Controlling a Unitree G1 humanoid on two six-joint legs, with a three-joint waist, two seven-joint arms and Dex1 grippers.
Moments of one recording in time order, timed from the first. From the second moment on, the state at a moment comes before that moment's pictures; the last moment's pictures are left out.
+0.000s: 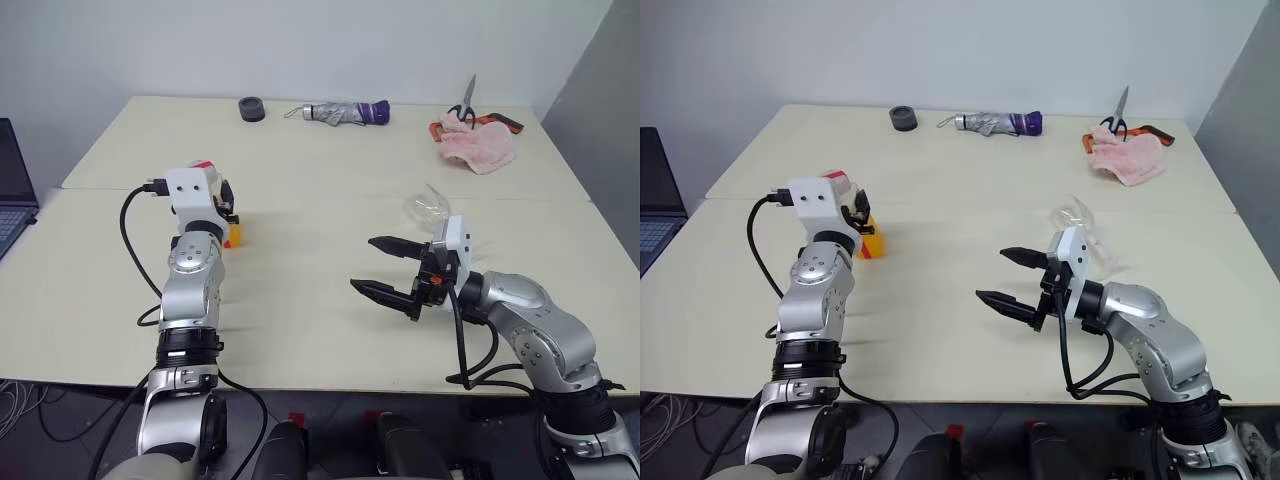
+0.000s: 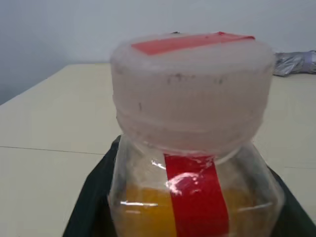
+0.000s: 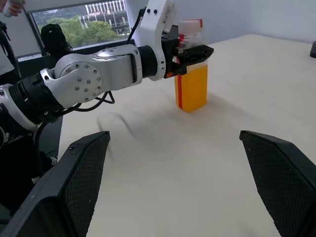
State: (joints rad) left arm -0.60 0.27 0.22 0.23 -0.08 0.26 0.04; right arm -0.33 -0.46 0.09 -0.40 0.57 0.56 0.81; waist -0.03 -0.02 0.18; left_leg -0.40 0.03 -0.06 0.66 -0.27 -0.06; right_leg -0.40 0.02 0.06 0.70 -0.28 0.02
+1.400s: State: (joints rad) left arm -0.61 0.30 -0.10 0.24 -0.34 0.21 -1.06; right arm -0.17 -0.51 -0.02 -0.61 0.47 0.58 0.56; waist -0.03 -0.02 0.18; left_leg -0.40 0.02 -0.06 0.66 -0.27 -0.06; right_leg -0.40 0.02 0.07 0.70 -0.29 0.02
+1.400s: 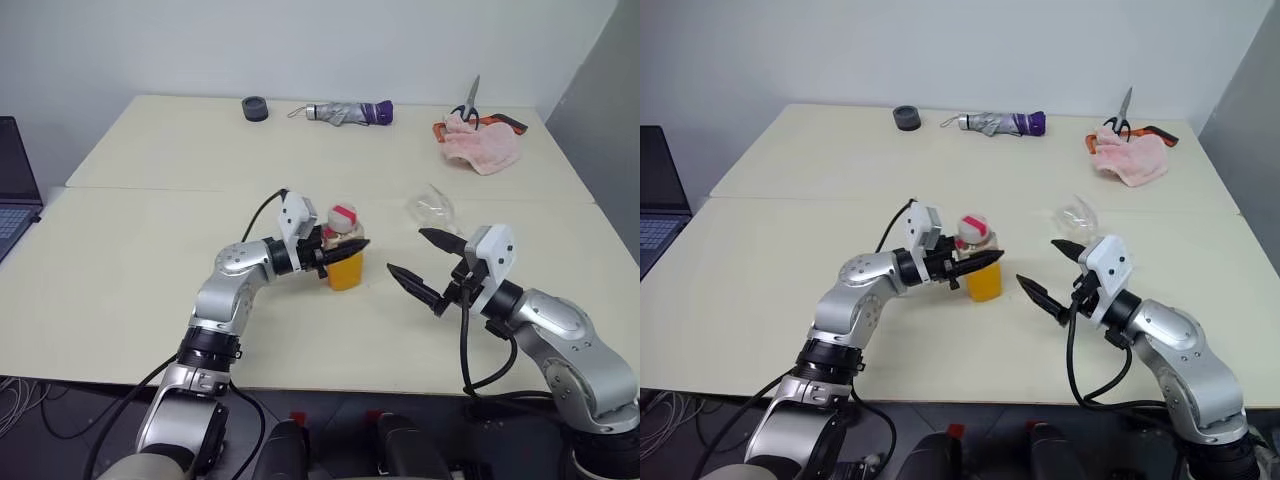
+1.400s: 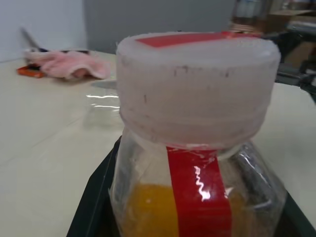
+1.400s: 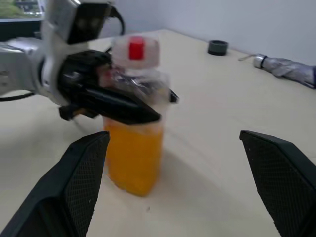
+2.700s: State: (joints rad) left arm -0.73 0.23 -0.15 0.46 -0.30 0.03 -1.32; right arm -0.47 -0.46 0.10 -0.56 0.55 0.78 0.51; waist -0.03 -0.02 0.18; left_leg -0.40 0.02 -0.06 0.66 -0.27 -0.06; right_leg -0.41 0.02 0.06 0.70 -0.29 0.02
